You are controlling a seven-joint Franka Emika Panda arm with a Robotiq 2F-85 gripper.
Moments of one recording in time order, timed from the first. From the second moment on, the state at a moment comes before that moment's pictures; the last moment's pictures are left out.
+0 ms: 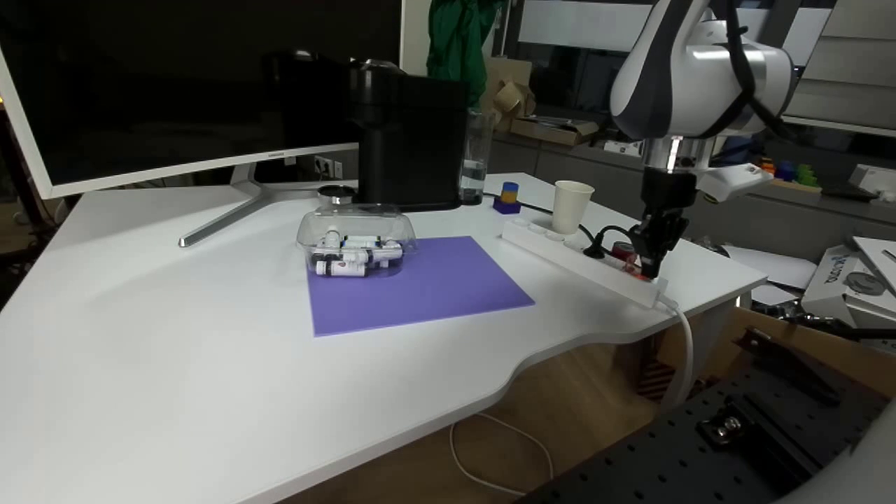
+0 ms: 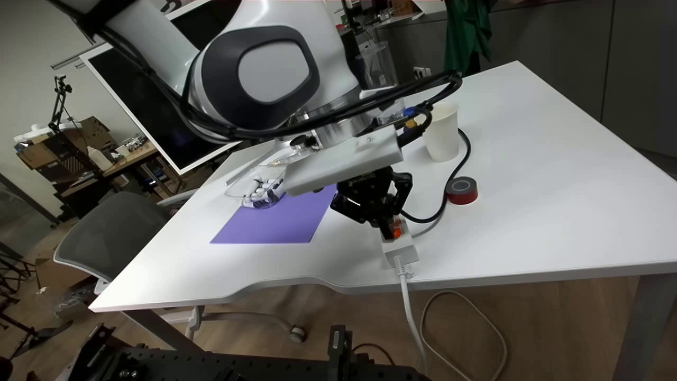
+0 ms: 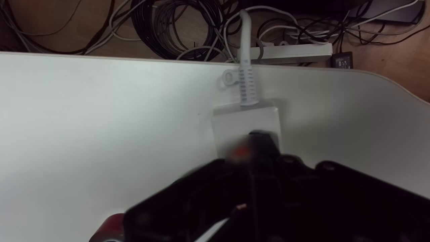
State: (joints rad) arm -0.43 0.36 -0.24 -2.47 -0.09 2.81 -0.65
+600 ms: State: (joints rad) arm -0.43 0.37 -0.22 -2.45 -0.12 2.81 -0.65
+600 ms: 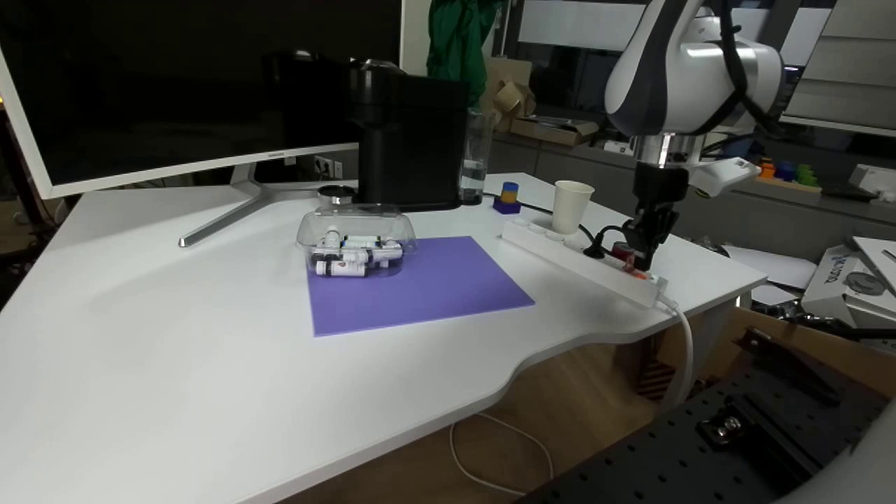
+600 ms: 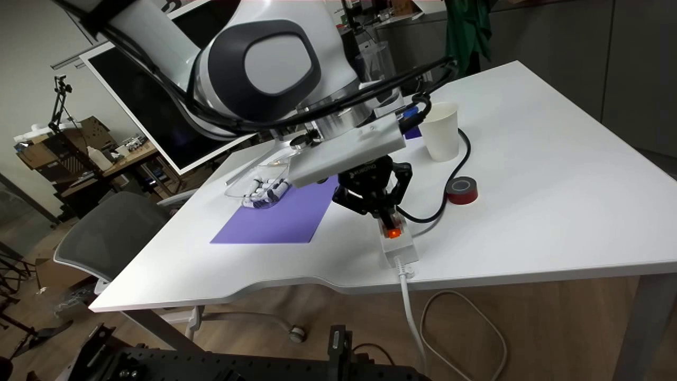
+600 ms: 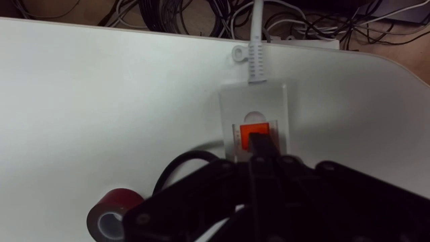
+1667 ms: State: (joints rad) arm -0.42 0.40 -0.22 -2.44 -0.15 2.81 -0.65
